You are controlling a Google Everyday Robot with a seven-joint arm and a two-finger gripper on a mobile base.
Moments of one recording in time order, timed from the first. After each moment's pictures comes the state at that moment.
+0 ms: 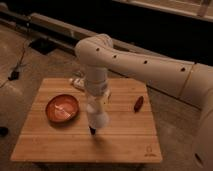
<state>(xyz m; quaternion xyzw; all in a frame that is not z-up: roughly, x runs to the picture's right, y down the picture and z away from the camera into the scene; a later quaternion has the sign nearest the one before) -0.037 0.069 0.617 -0.38 -0.19 -0.36 0.83</state>
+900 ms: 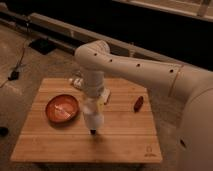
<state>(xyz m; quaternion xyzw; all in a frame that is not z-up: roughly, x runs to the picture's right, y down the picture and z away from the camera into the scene) -0.062 0.078 0.654 -0.37 -0.22 -0.37 0.82</state>
